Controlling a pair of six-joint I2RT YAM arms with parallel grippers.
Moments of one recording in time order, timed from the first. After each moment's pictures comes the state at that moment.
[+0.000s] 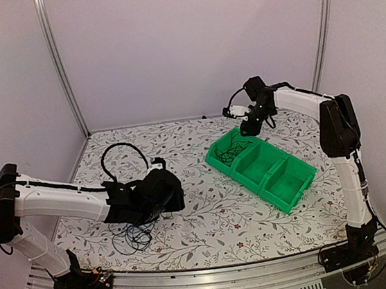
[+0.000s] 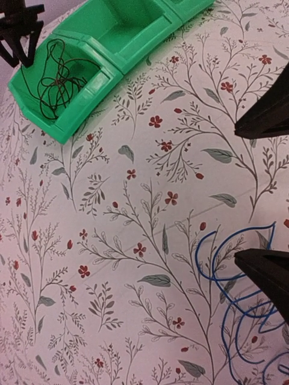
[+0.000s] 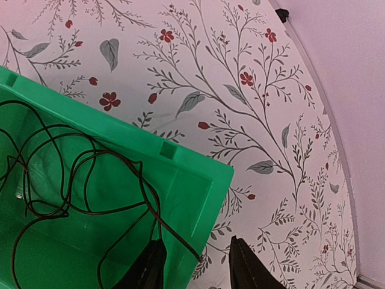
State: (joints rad) left arm -1.10 1.54 0.86 -0.19 -0.59 -0.87; right arm 0.40 2.30 2.03 -0.75 -0.10 -0.75
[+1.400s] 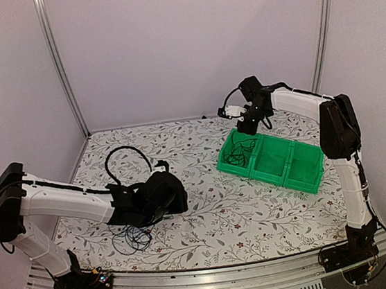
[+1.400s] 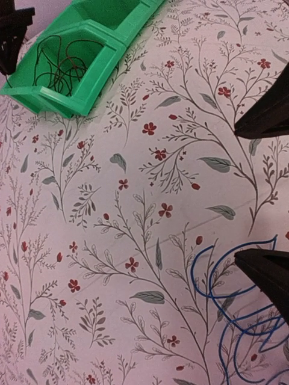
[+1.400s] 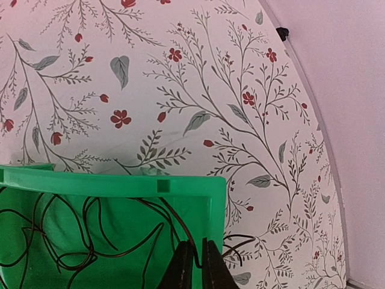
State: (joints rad) left arm -1.10 1.57 0.83 -0.13 -0.55 -0.87; right arm 0.43 2.28 2.02 -0.71 -0.06 -0.75
